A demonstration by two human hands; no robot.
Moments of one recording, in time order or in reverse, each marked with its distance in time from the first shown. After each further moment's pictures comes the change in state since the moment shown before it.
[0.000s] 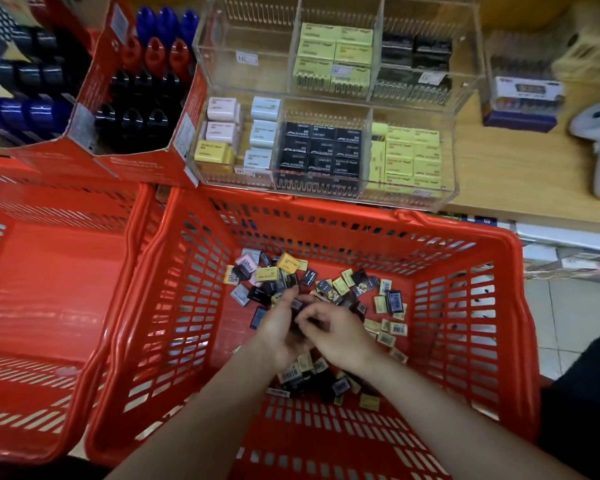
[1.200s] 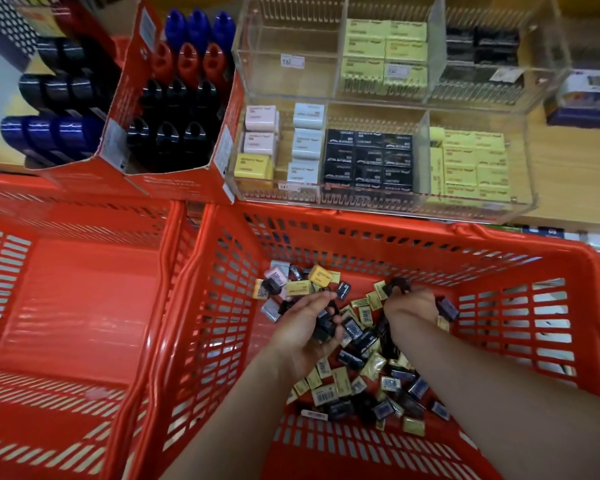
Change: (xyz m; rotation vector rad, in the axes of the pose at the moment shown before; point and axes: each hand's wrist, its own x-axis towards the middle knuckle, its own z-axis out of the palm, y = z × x) left_hand -0.003 0.036 -0.018 0.008 -0.012 0.084; right_hand 0.097 0.036 -0.028 -0.052 0.771 0.804
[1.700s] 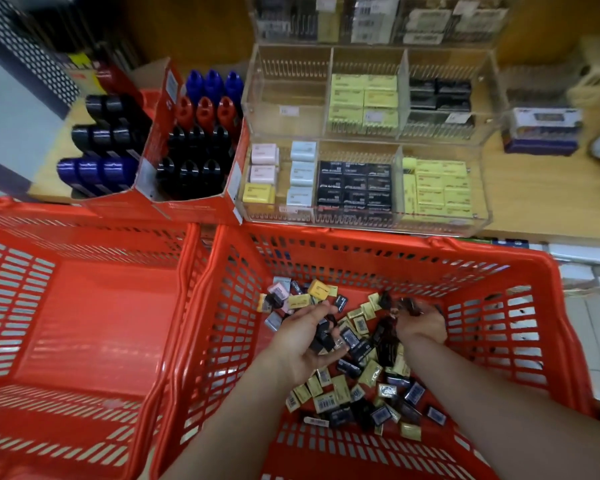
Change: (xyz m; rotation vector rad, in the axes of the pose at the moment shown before) left_hand -0.033 0.010 0.007 0.159 0.021 -0.003; right_hand -0.014 0.014 -0.033 0.156 0.006 -0.018
